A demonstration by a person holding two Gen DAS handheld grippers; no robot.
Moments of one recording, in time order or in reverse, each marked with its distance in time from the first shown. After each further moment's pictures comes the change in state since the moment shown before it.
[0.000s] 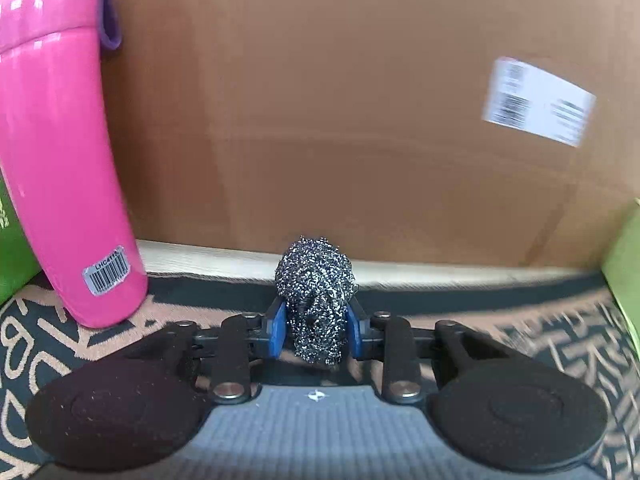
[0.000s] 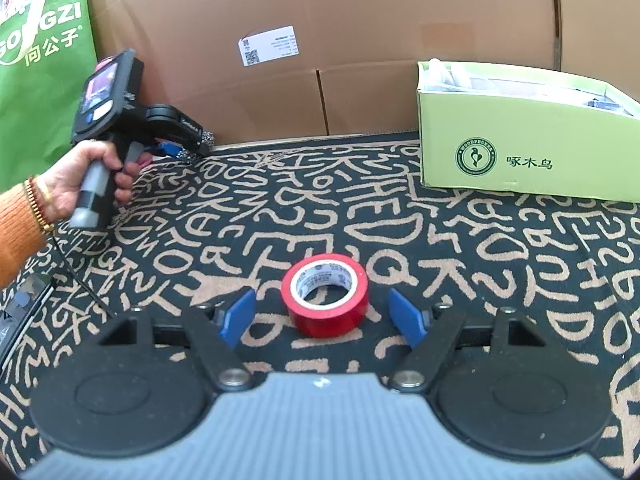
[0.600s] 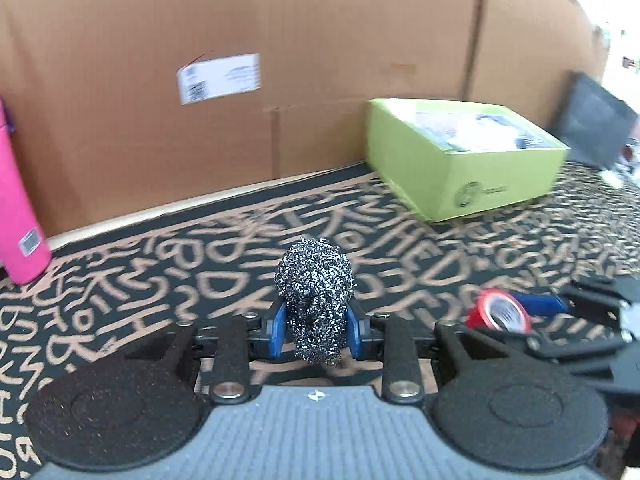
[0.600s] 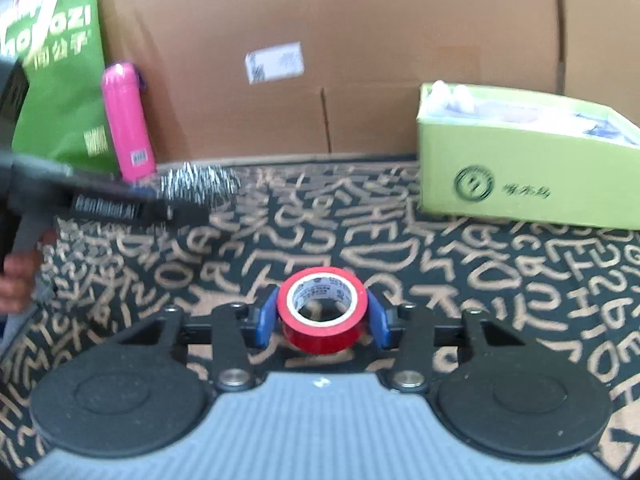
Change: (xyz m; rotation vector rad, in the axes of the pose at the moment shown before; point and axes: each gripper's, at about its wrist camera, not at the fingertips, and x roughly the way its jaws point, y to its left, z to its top) left arm -0.139 -0.087 -0.087 0.302 -0.004 -0.342; right arm -0.014 -0.004 0.009 -0.021 -0.060 0.002
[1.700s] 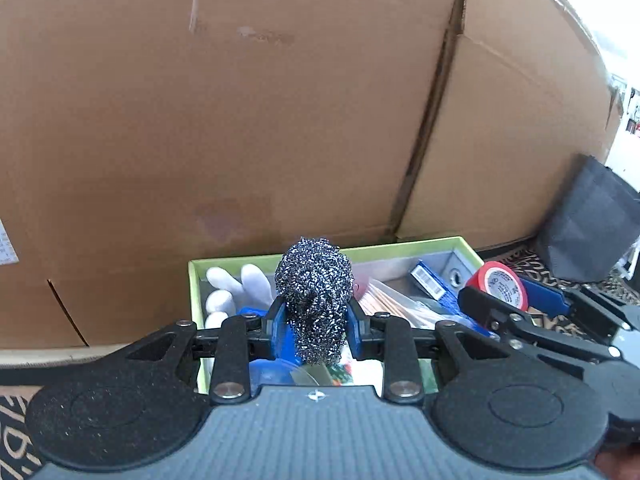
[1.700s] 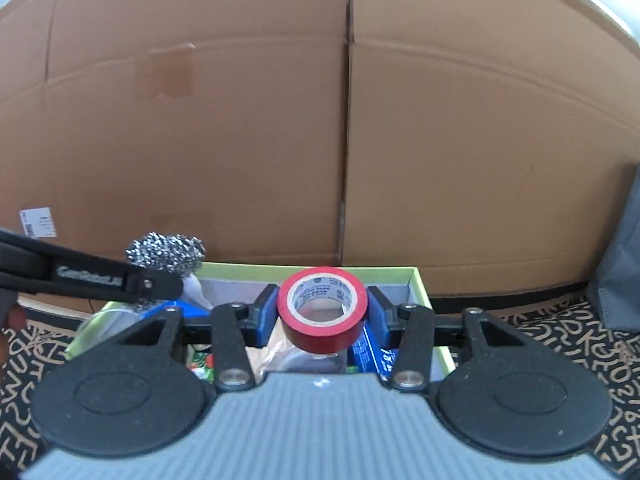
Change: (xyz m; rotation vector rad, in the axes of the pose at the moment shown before) left arm 0.141 -0.145 0.175 -0.095 -0.104 -0.042; right arm 0.024 -0.205 0.142 0.010 -0.224 -0.325
